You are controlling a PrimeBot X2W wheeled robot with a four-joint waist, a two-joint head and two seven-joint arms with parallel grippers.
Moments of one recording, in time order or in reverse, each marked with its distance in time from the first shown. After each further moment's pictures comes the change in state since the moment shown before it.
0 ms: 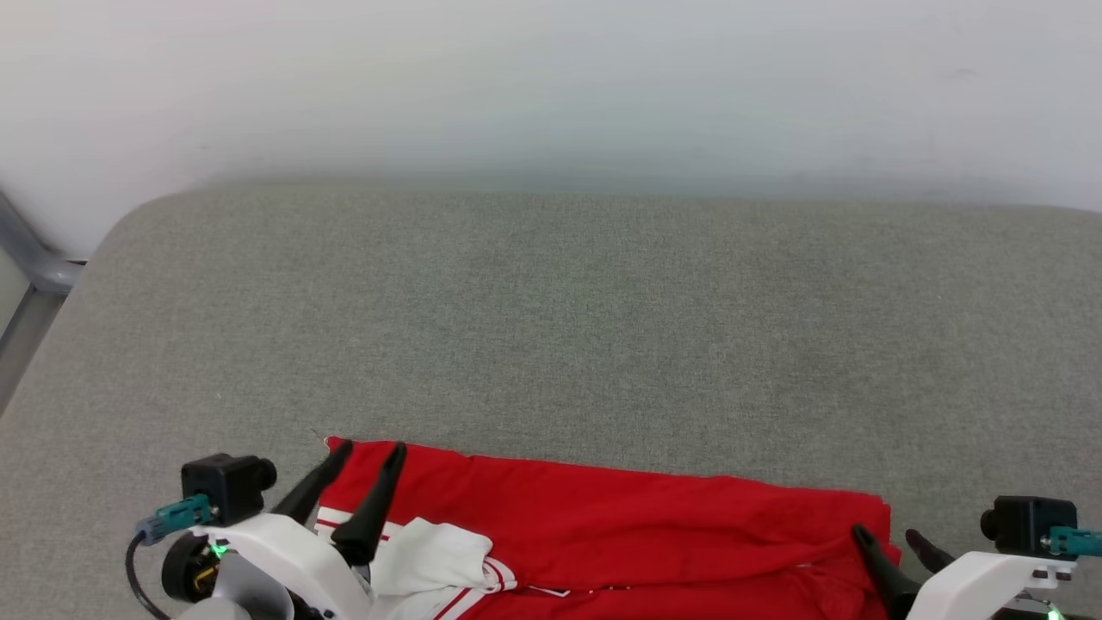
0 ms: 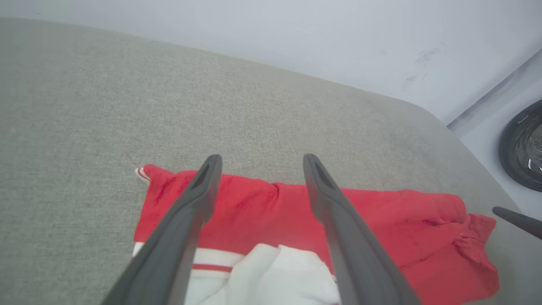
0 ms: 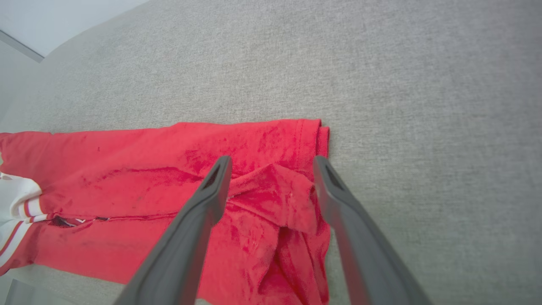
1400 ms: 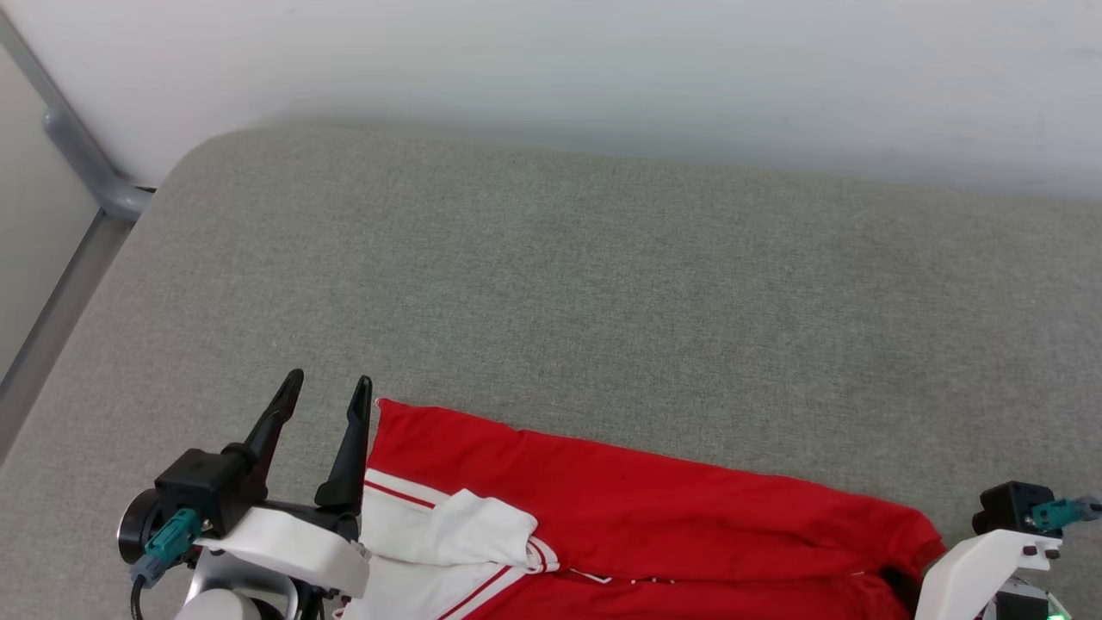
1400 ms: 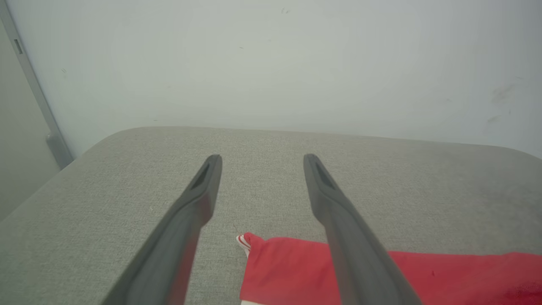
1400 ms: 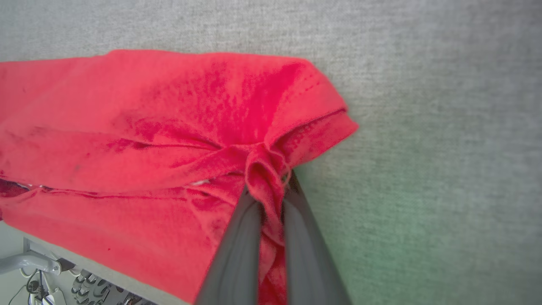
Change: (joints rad) left arm 0.078 -0.180 0.309 -0.087 0.495 0.023 -0.100; right arm -0.080 -0.052 -0.023 0.145 0.019 -0.002 0.272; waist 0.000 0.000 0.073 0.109
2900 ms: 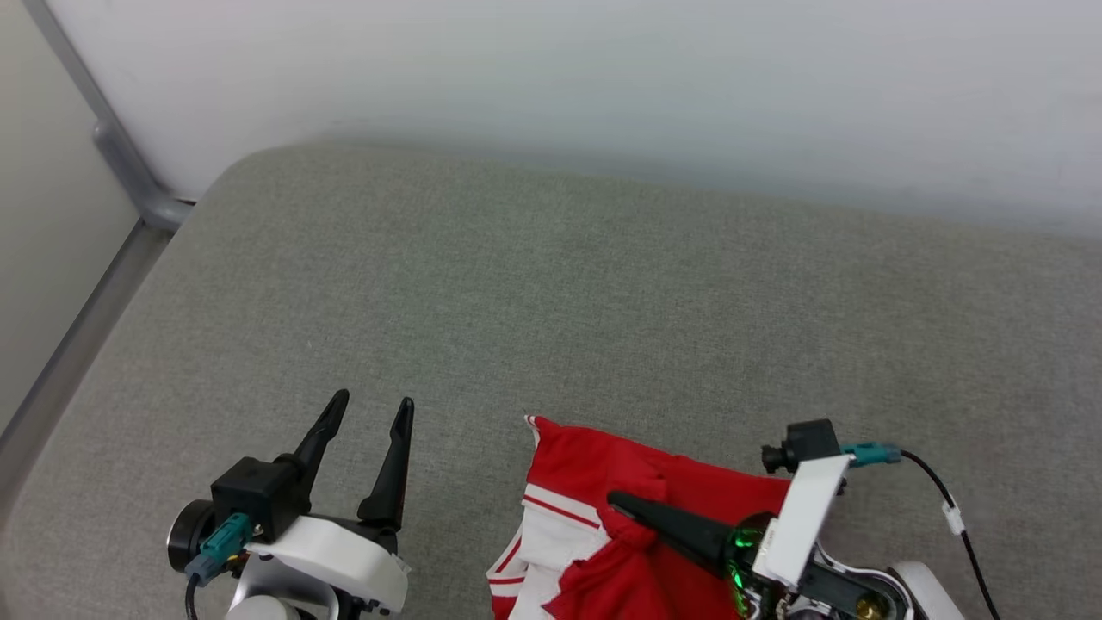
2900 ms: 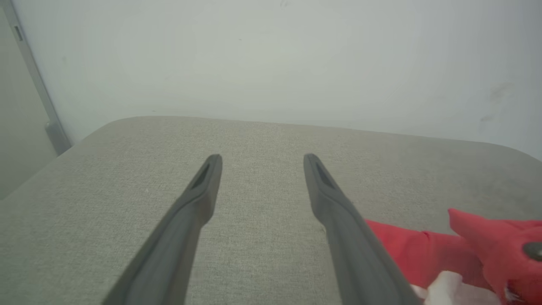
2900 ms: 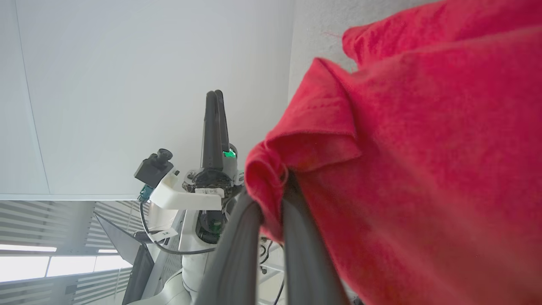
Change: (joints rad) left arm 0.002 -0.056 -0.045 0.072 0.025 -0.010 0.003; right arm -0.187 0.058 0.367 0.112 1.065 0.002 0.045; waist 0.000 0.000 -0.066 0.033
